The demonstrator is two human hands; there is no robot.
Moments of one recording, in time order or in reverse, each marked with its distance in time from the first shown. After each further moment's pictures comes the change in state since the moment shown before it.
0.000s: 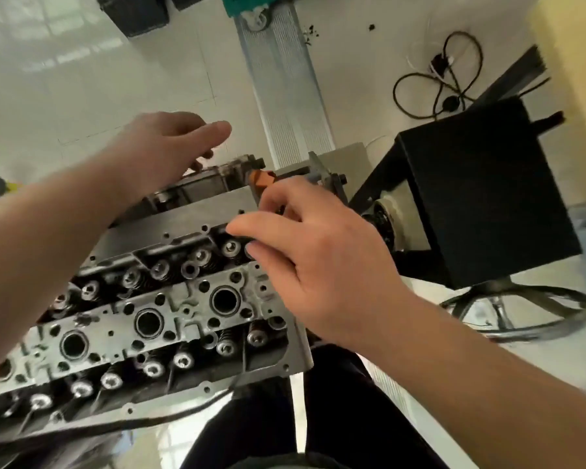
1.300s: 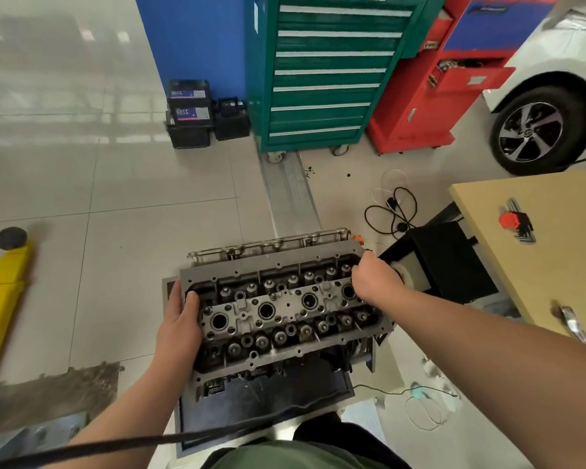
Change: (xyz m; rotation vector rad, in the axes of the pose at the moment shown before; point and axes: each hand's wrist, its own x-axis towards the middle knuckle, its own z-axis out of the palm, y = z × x) left_hand -0.200 -0.255 -0.019 -0.901 0.217 -0.306; right_hand 0.037 -0.091 0.055 -0.427 -0.226 0.929
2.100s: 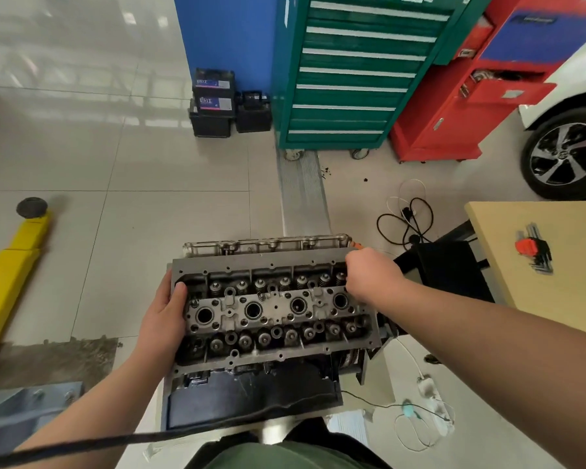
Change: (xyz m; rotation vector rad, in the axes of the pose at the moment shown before) left_hand -0.008 0.002 0.009 -0.060 0.076 0.027; right_hand 0.013 -0.007 -0.031 -0.468 0.060 -0.402
